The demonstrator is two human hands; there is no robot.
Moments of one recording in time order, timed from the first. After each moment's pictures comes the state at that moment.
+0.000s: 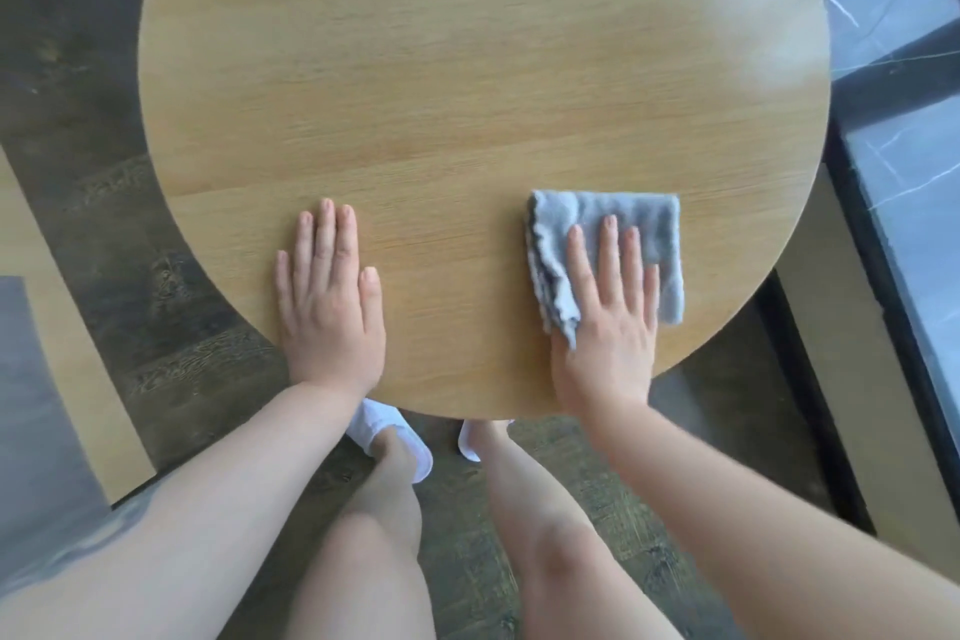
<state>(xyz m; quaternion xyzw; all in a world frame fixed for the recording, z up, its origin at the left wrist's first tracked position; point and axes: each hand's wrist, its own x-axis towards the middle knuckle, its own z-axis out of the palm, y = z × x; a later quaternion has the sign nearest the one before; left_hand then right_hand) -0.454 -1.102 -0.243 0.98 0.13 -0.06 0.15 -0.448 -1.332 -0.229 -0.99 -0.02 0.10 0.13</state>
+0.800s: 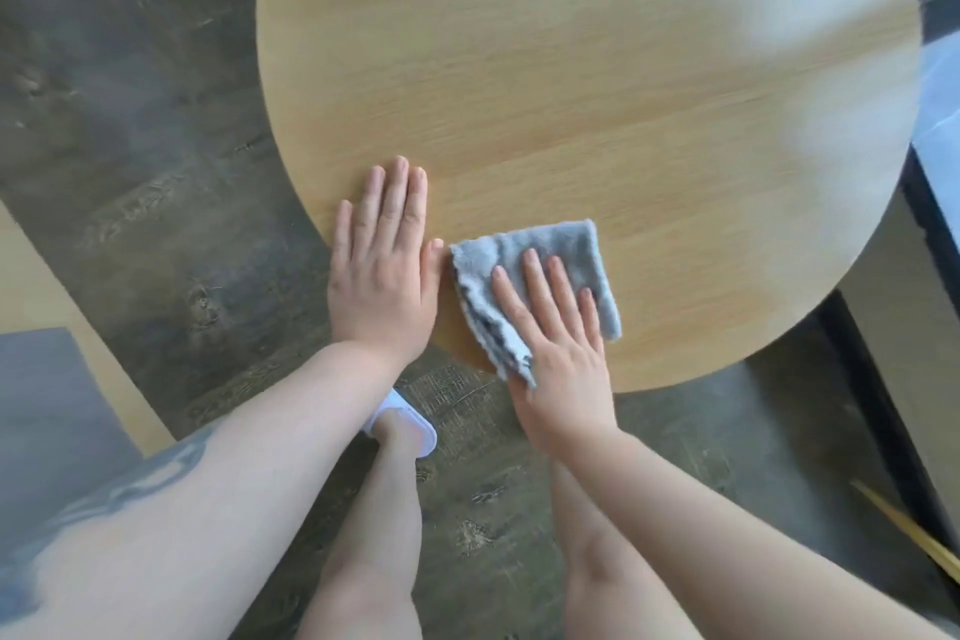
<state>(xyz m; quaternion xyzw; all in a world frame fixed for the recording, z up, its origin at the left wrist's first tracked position) -0.427 -0.986 -0.247 0.99 -0.06 -0.08 0.14 -0.504 -1.154 -0.229 -0.98 -0.06 0.14 0.14</state>
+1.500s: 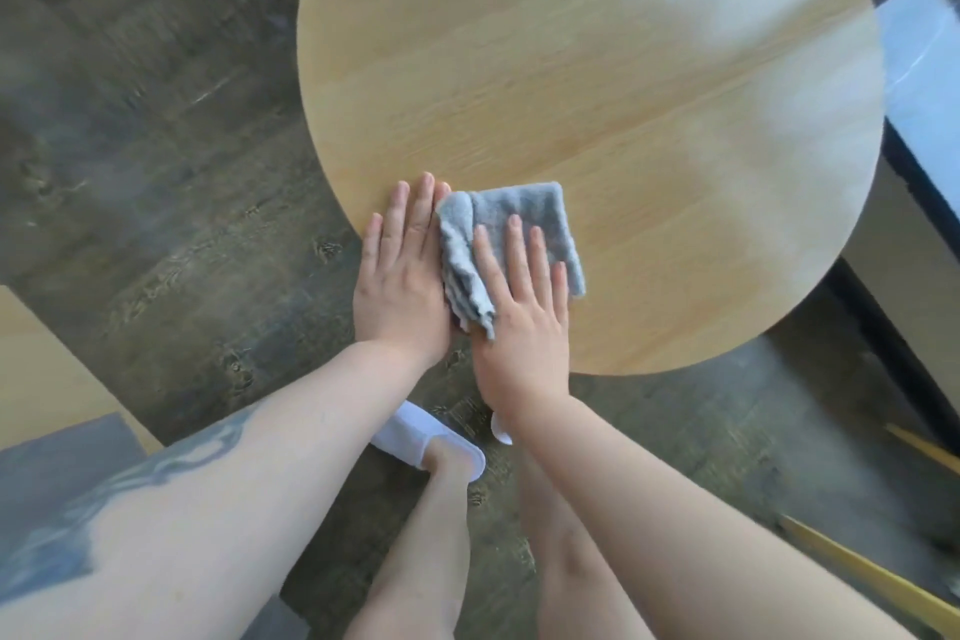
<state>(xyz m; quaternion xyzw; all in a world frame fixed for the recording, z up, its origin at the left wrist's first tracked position) -0.399 -0.940 -0.249 0.98 -0.15 -0.11 0.10 -0.462 -1.045 -0.233 -0.97 0.13 0.07 0.19</state>
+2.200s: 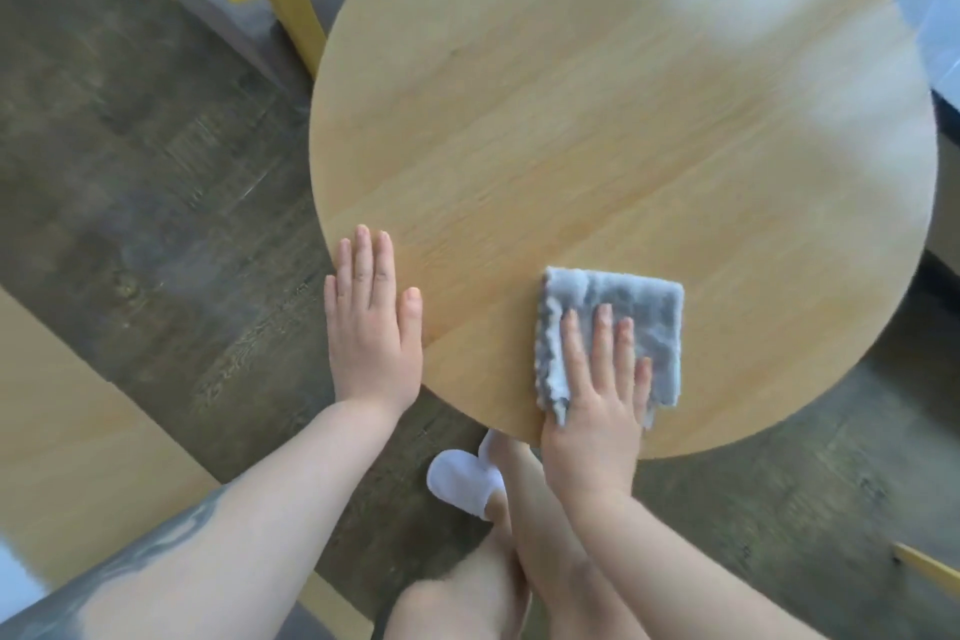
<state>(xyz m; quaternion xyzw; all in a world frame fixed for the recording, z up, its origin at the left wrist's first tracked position) -0.331 -0.910 -0.240 0.97 -0.08 -0.12 0.20 -0.457 -1.064 -0.226 -0.94 0.26 0.05 0.20</state>
